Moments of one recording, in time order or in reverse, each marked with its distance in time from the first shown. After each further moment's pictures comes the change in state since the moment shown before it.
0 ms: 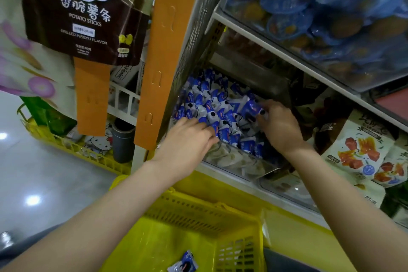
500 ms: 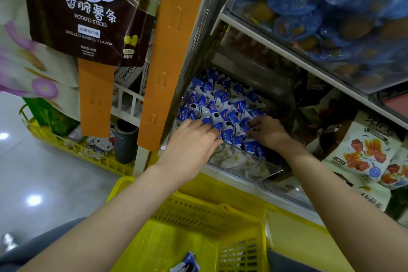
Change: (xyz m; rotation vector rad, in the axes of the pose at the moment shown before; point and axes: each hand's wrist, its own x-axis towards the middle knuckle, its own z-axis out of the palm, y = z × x) left_hand -0.002 0.001 0.001 -0.034 0.044 -0.008; right_hand 0.014 0.003 0.029 0.053 -0.370 0.198
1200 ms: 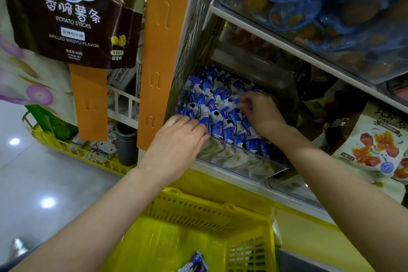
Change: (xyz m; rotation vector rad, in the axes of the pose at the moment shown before) left_hand -0.007 -0.013 -0.009 0.084 0.112 0.014; right_hand 0.009 -0.031 -0.004 0.055 0.222 -0.331
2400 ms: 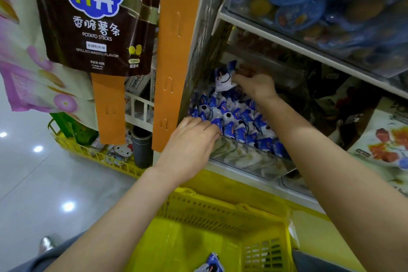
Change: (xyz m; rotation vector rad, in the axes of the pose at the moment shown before) left_hand 0.000 -0.004 0.002 -0.066 -0.034 0.004; right_hand 0.034 -0.059 -0.007 0.683 0.144 0.205
